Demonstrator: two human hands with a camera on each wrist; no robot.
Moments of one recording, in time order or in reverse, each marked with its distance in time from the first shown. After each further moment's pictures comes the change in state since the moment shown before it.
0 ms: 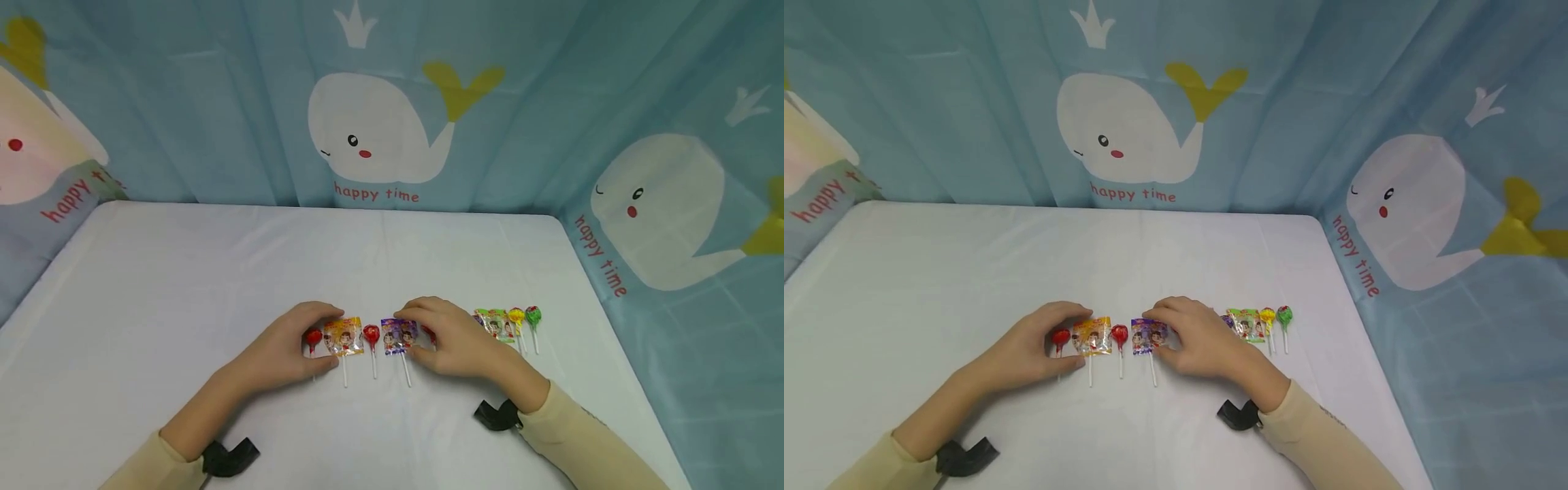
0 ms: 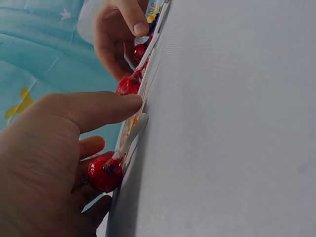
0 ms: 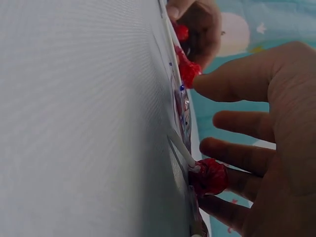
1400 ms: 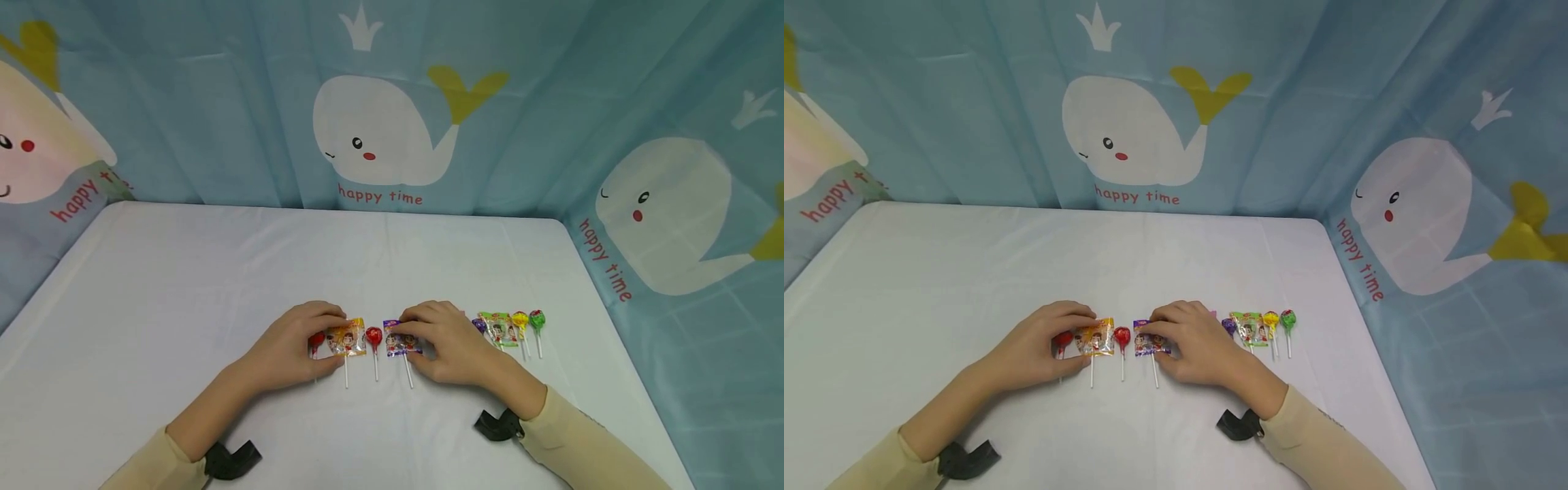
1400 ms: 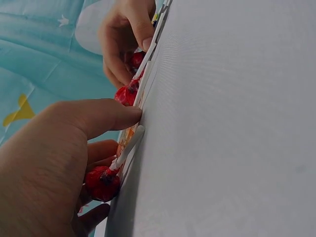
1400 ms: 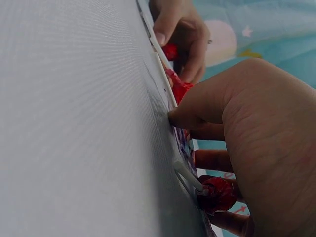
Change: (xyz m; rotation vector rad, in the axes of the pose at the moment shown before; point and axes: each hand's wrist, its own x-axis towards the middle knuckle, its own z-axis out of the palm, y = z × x) left_hand 0.004 0.003 0.001 0.171 0.046 0.118; right_hand -0.001 0.007 0.017 -0.114 0.073 -0.133
